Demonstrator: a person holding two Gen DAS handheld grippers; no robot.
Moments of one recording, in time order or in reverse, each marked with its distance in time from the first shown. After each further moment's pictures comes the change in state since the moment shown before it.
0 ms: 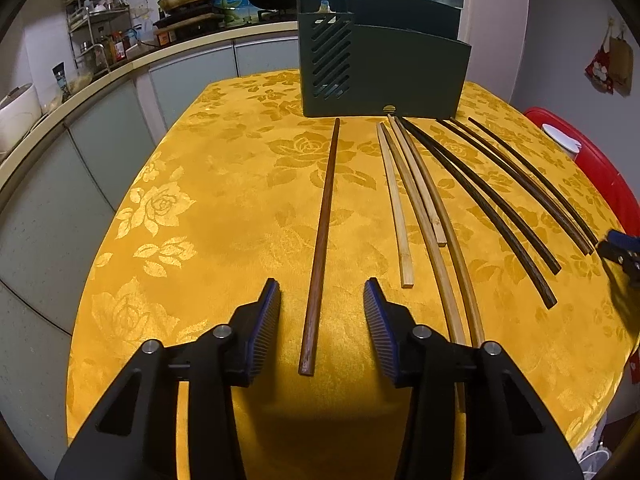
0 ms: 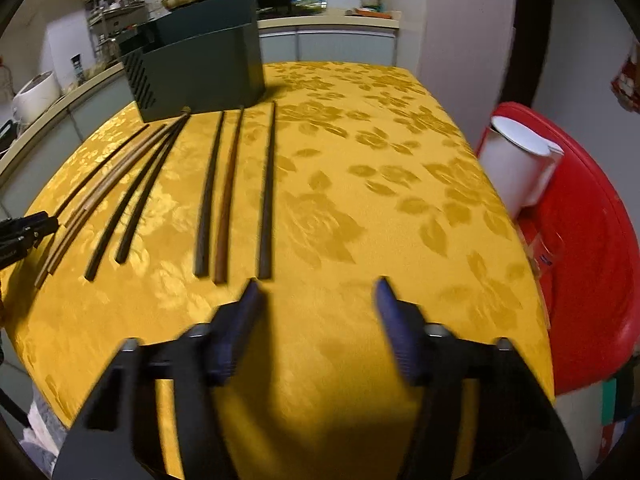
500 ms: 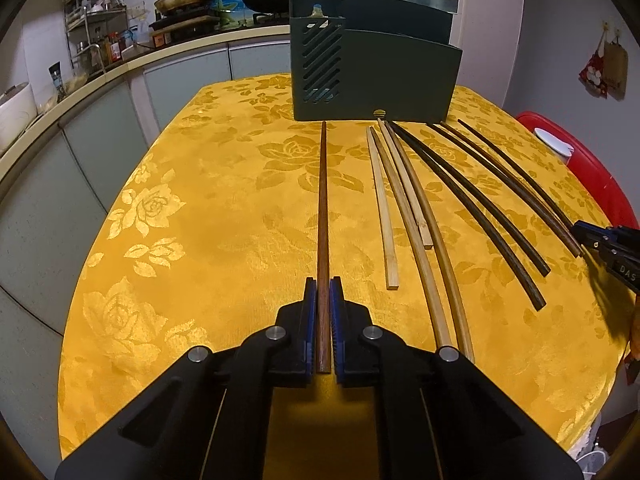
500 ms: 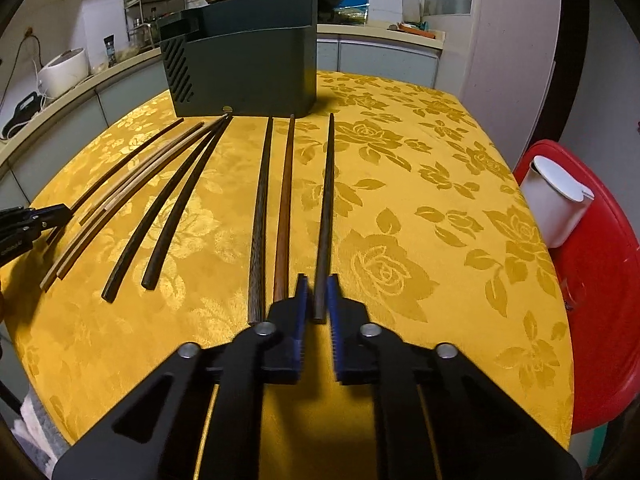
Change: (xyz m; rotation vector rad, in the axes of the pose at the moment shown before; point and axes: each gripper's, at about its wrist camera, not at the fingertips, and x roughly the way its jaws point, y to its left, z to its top) left arm -0.002 -0.004 0.001 -0.007 -0.011 -0.033; right arm 0.012 0.032 0.014 -0.098 -0.034 0.016
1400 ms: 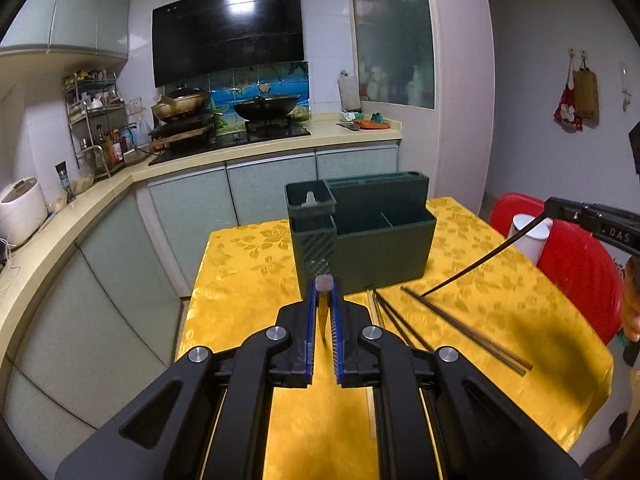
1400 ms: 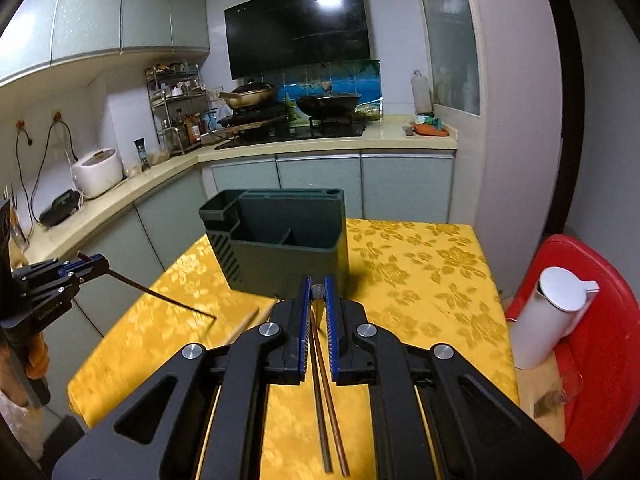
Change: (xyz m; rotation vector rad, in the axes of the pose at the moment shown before) left arm -0.105 -0.003 0.132 0.088 -0.303 -0.004; right arm -0.095 -0.011 0.153 0.082 -0.303 0.166
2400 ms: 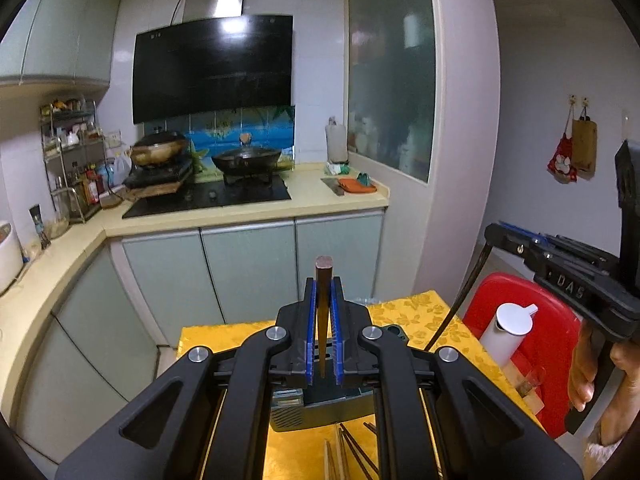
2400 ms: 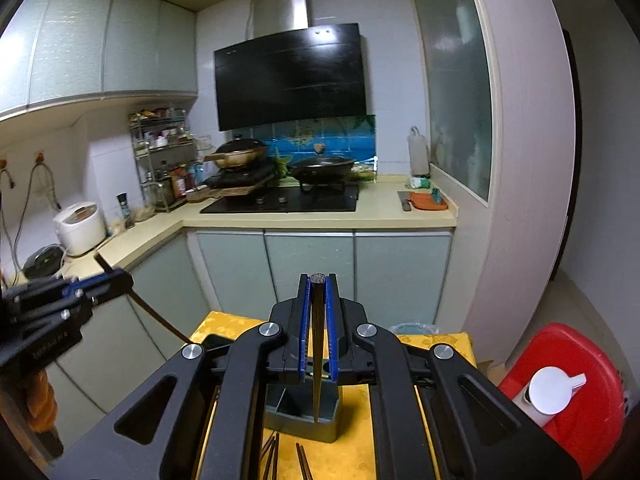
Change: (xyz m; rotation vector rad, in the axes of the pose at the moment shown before) left arm 0.046 -0.016 0.183 -0.044 -0.091 -0.067; right arm 0.042 0.004 0.162 -0.004 -0.138 -0.071
